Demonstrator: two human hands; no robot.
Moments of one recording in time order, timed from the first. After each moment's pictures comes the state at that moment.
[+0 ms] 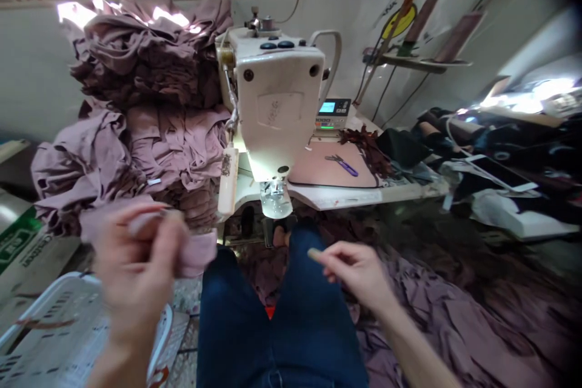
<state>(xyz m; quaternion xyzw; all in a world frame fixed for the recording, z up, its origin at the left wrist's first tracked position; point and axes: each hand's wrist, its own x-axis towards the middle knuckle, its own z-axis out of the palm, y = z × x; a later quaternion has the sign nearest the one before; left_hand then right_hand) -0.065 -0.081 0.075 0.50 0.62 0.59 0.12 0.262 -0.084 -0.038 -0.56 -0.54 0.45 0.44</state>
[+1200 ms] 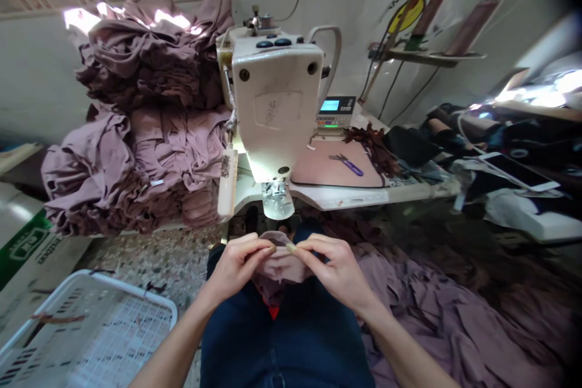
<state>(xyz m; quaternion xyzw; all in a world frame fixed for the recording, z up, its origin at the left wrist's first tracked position) -0.027 -0.045 -0.022 0.77 0.41 0.34 0.35 0.227 -0.066 -0.017 -0.46 -0.69 0.36 0.43</state>
